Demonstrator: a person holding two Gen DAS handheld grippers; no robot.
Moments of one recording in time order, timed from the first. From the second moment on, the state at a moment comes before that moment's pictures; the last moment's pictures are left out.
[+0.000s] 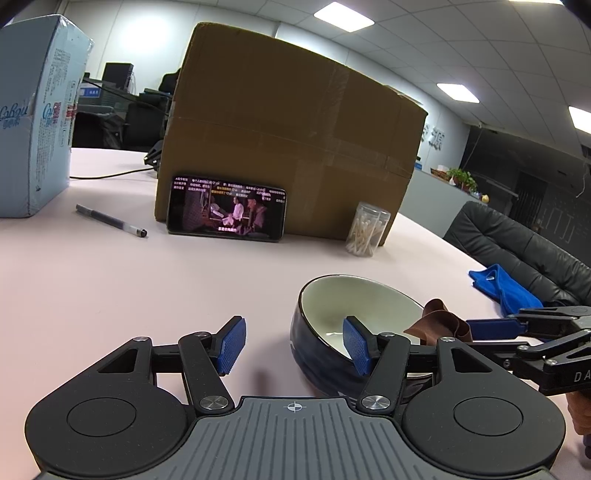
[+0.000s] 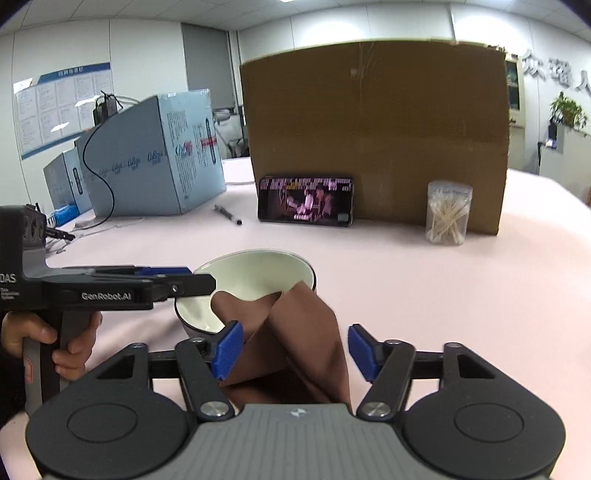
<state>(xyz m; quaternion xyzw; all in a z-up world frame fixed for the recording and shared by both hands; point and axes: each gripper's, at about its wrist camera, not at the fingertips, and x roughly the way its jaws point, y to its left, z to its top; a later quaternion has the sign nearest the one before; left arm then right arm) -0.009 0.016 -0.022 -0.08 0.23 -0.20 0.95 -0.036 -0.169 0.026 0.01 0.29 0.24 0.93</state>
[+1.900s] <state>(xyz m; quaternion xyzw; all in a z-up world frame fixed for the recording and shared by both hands) -0.005 0.018 -0.023 -0.09 0.24 -0.21 0.94 -0.050 -0.151 0.027 -0.01 0.28 0.28 0.92</state>
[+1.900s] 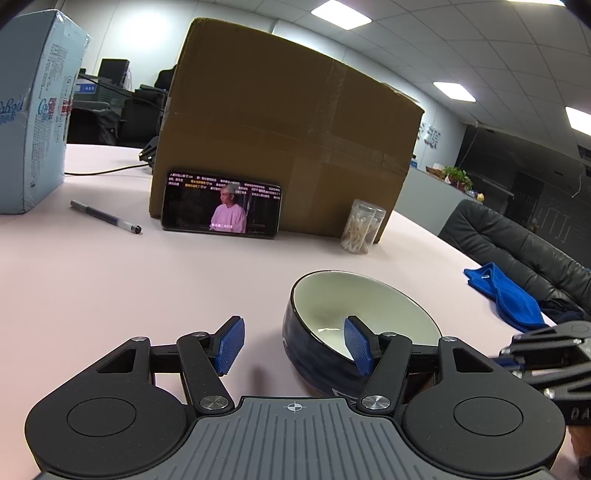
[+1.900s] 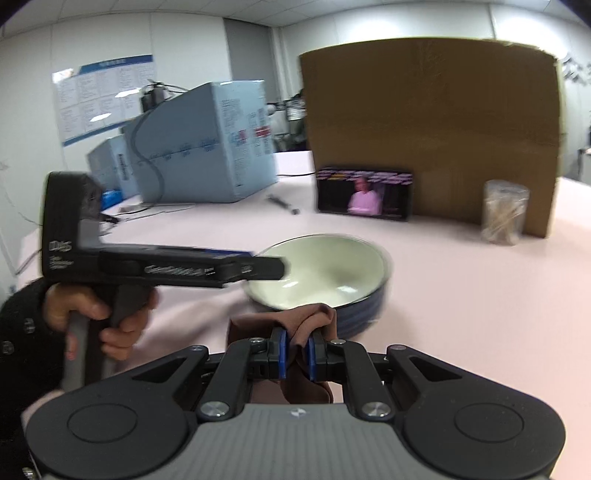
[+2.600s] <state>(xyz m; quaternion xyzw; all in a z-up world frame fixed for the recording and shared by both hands) -0.005 0.017 -0.023 -0.09 0.24 -0.21 0.94 -0.052 -0.139 0.020 -0.01 0.29 0.32 0.90</state>
